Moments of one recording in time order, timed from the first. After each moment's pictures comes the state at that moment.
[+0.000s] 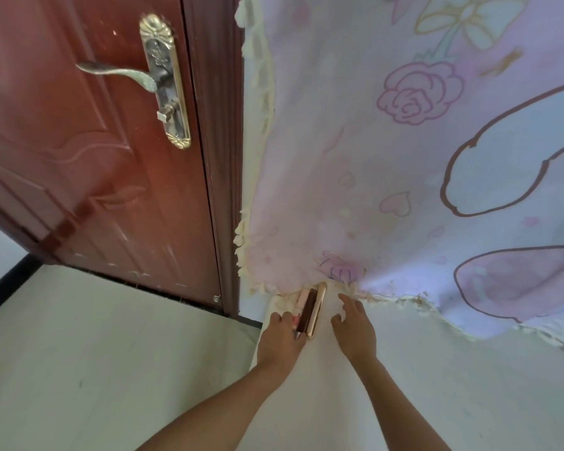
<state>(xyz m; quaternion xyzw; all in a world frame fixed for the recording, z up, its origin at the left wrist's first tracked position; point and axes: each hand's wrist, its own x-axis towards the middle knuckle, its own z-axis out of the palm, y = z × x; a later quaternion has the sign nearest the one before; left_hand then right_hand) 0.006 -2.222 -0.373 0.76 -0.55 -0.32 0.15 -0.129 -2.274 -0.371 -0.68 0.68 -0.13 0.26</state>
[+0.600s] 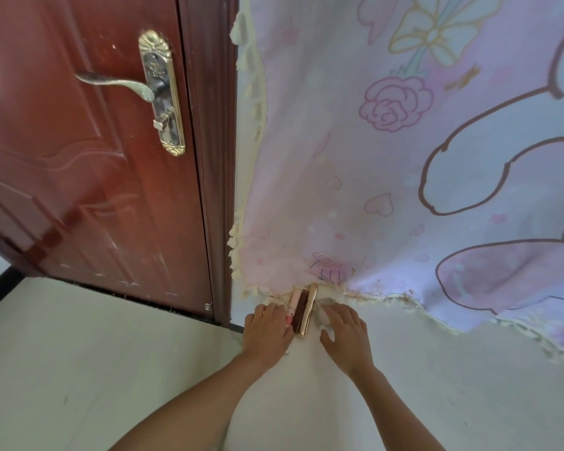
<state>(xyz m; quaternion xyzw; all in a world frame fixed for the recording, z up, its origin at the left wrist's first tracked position) 0.025 -2.225 -0.381 0.71 -0.68 -0.16 0.07 -0.144 -2.252 -0.375 -0.81 0.57 -0.08 0.10</state>
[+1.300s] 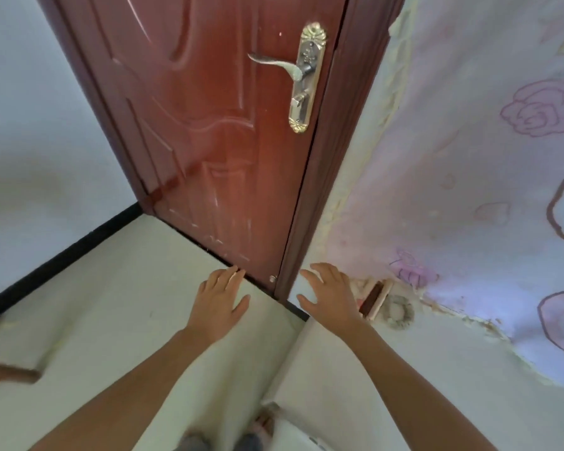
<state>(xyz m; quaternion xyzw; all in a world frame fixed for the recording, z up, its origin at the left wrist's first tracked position) 0.178 -2.085 -0.354 0.81 -0.58 -0.02 0.11 -0.004 -2.224 -0.335 -0.94 0.32 -0.10 0.00</state>
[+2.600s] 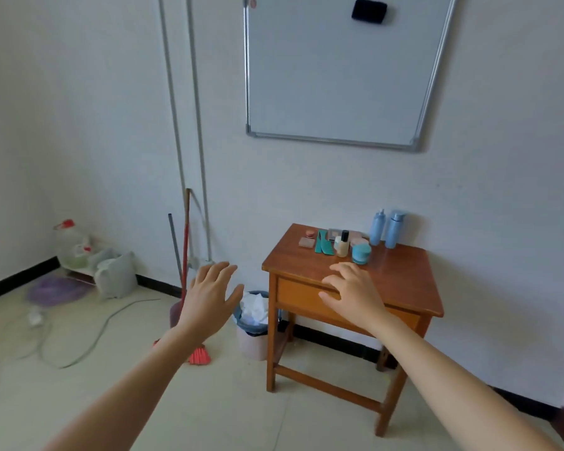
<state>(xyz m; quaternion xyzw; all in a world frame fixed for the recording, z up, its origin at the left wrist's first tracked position) 0.237 -1.248 -0.164 0.95 0.11 0.23 0.16 0.357 -1.487 -0.159 -0.92 -0.36 -0.15 0.11</state>
